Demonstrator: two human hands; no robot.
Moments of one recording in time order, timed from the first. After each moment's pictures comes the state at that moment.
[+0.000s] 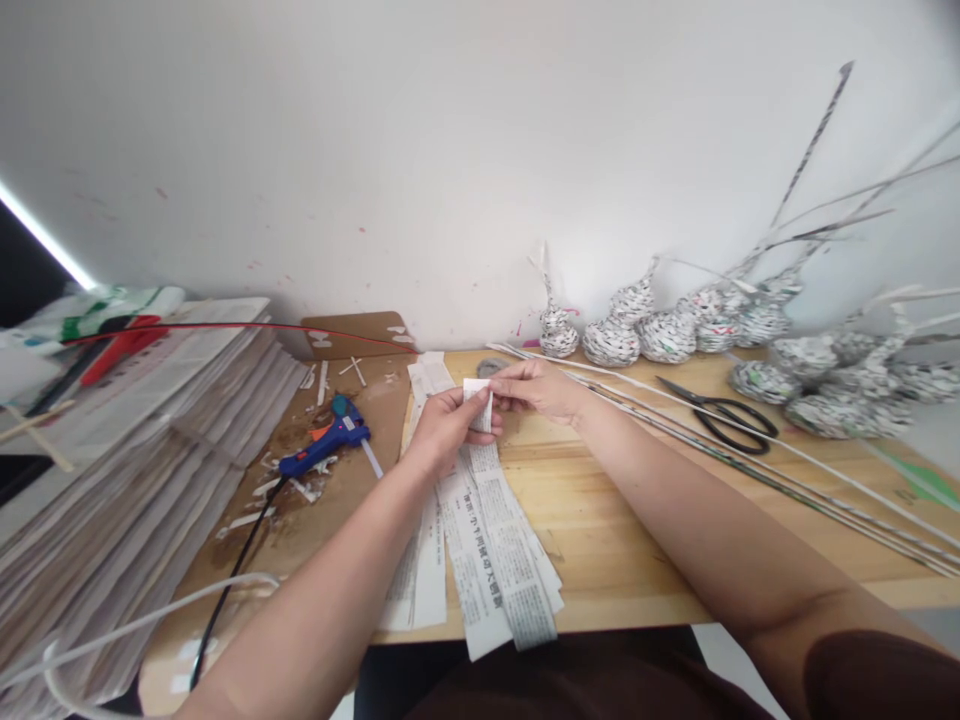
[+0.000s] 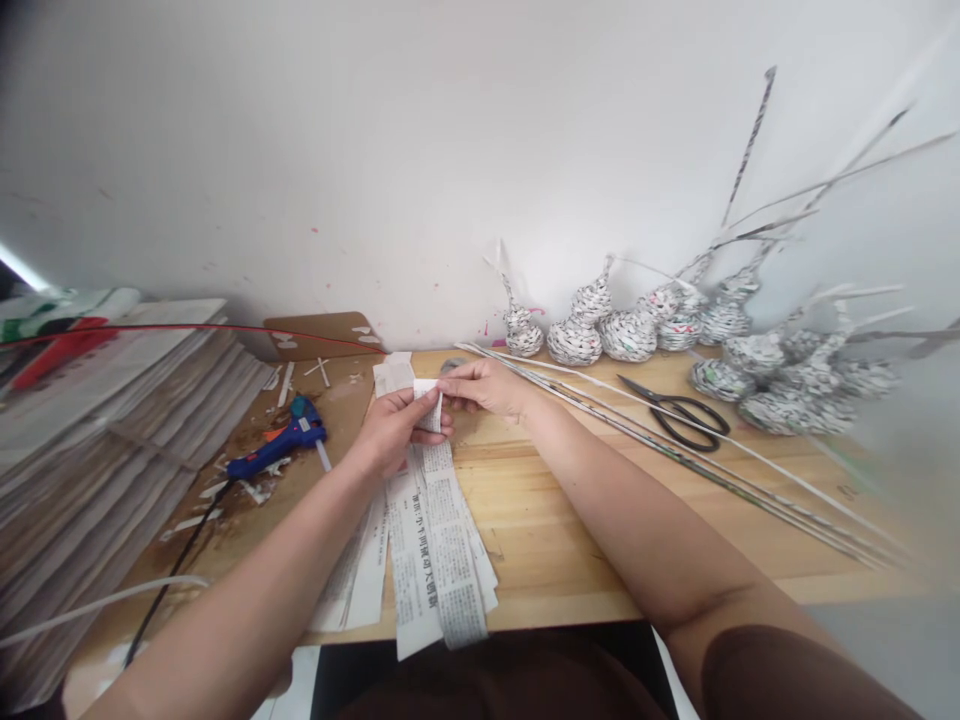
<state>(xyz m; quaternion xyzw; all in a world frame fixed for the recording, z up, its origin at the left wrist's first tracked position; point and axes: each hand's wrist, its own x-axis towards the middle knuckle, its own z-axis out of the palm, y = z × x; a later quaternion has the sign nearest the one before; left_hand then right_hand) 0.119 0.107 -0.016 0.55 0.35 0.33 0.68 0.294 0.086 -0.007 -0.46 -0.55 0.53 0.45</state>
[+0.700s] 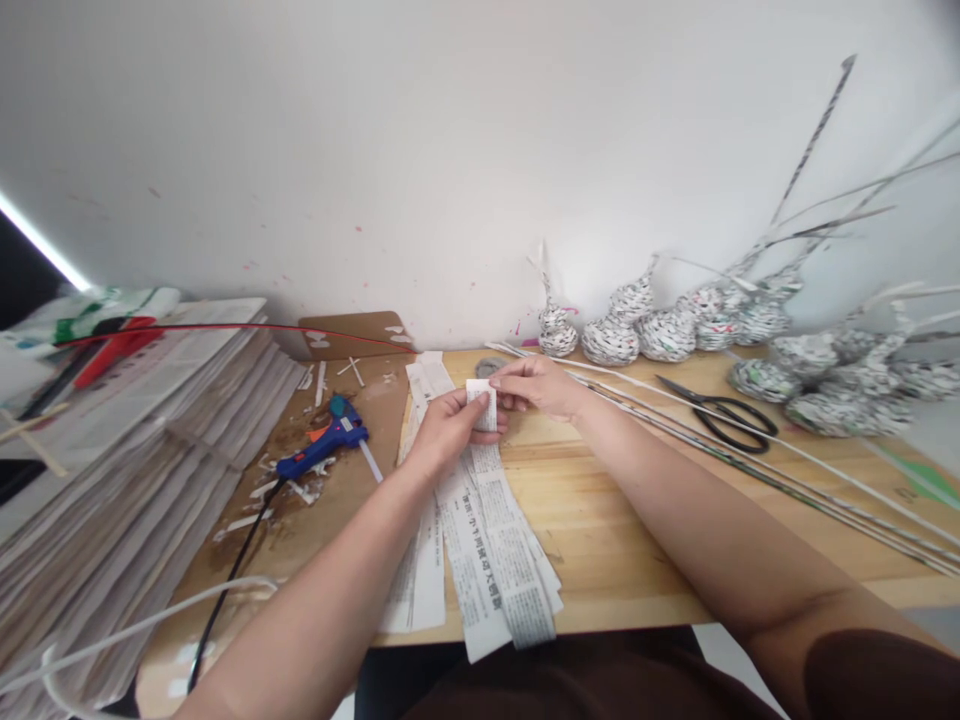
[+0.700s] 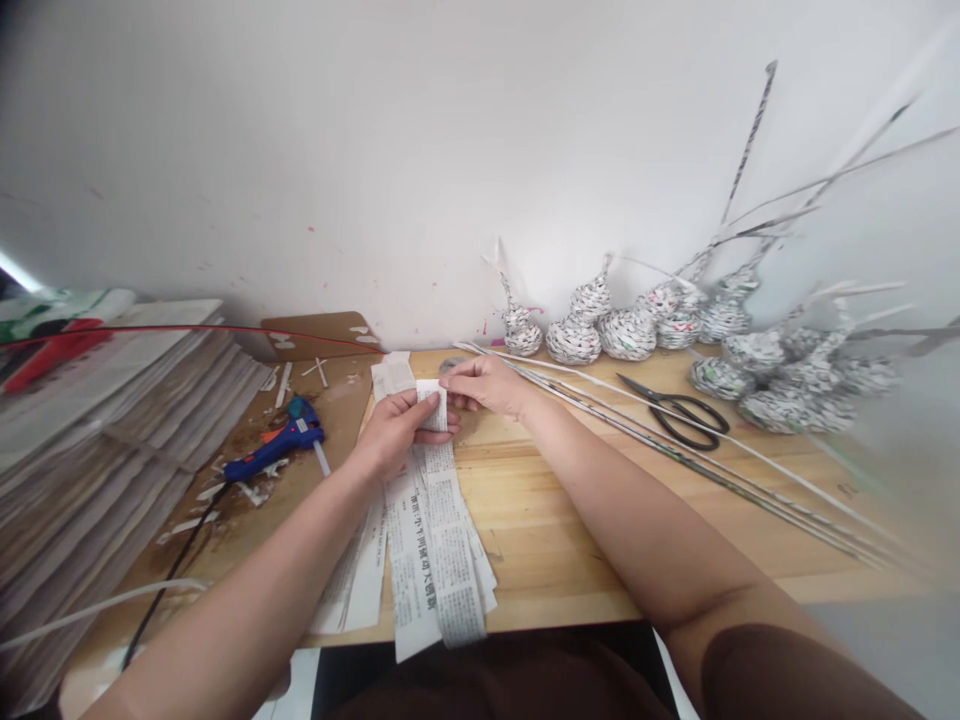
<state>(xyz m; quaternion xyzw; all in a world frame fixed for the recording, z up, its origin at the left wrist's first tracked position) 0.119 0.107 -0.022 0.56 0.32 0.32 0.70 0.296 0.090 -0.008 -0.48 -0.54 0.51 0.47</state>
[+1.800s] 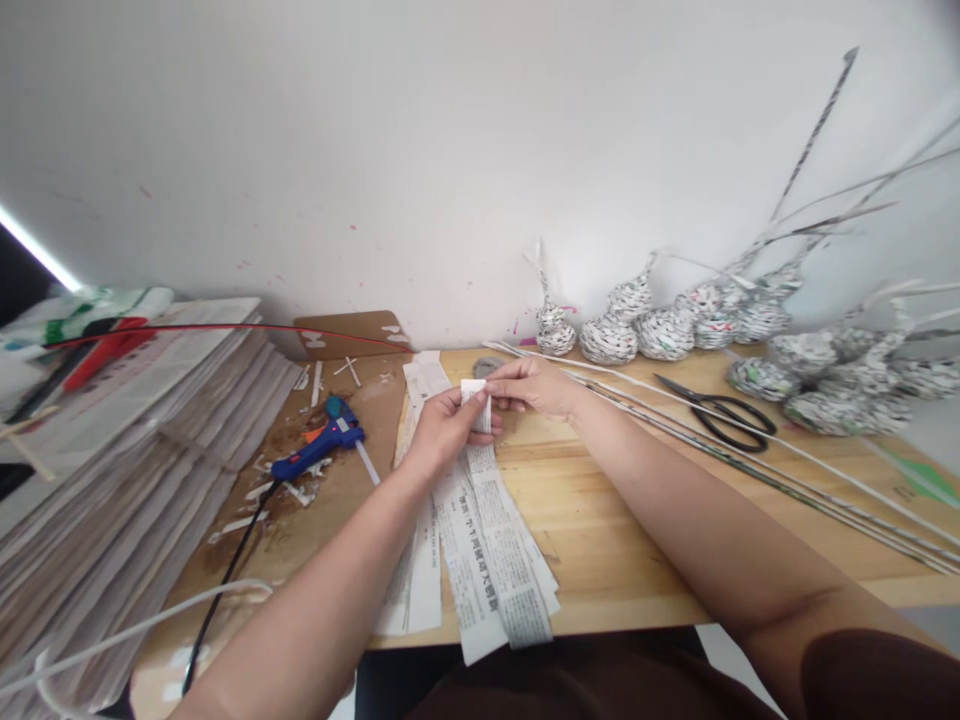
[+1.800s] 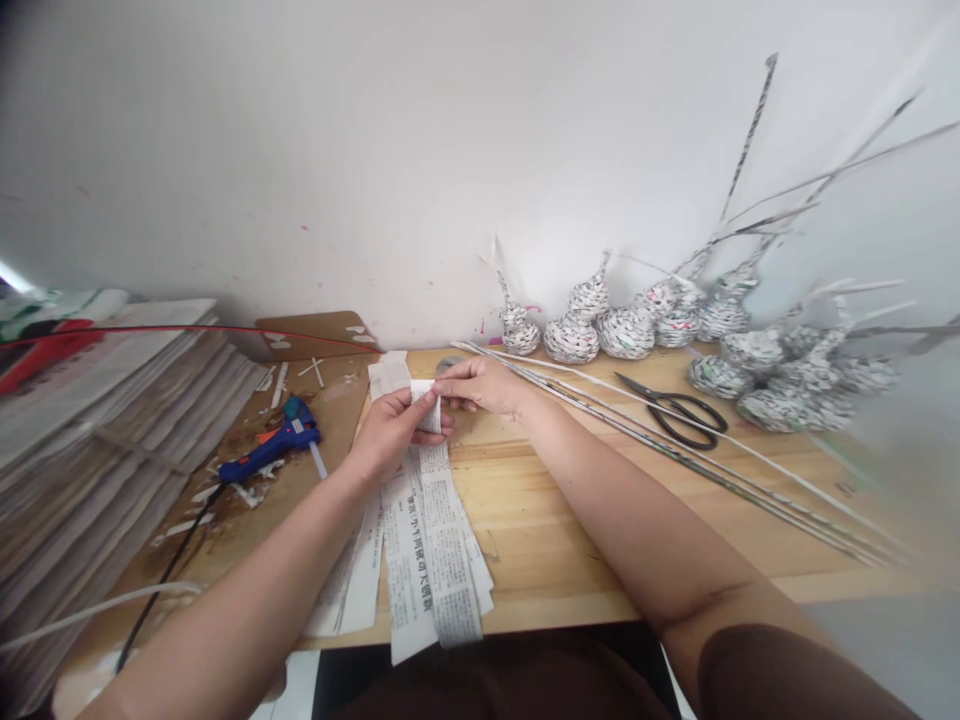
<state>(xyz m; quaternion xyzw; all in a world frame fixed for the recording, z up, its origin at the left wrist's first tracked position) 0.121 0.104 -0.019 0.57 0.35 0.33 0.66 0.296 0.092 -0.010 -0.46 -0.53 0.55 0.46</state>
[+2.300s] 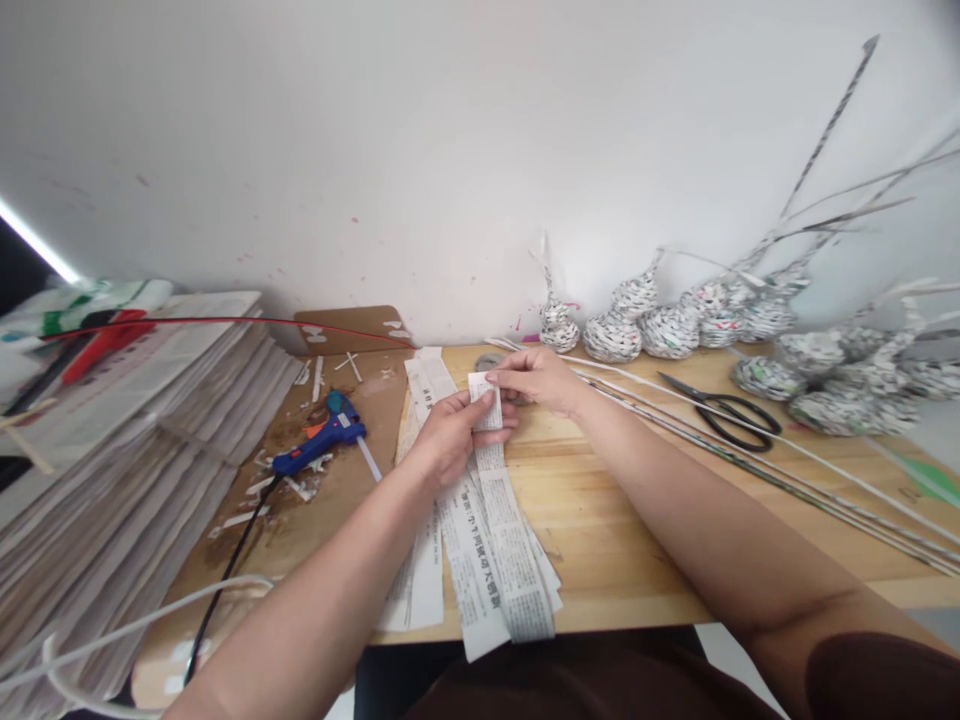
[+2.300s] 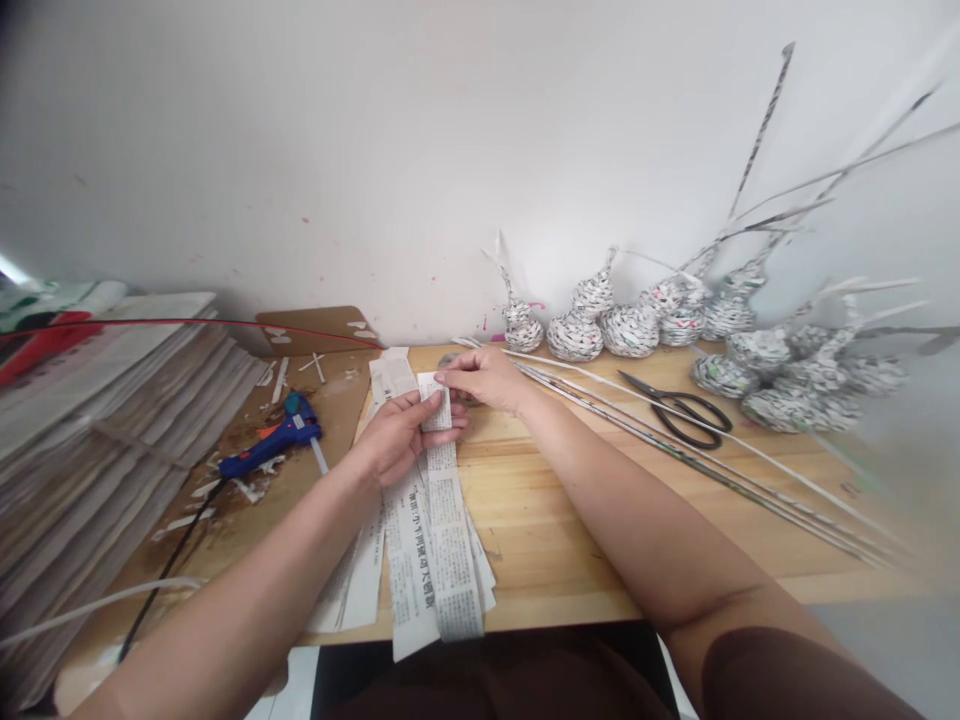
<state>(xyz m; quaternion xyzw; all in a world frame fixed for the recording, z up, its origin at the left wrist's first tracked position) 0.123 0.097 -0.015 0.47 0.30 0.31 0.78 0.292 0.089 -0.003 -0.50 -0.52 0.48 0.49</state>
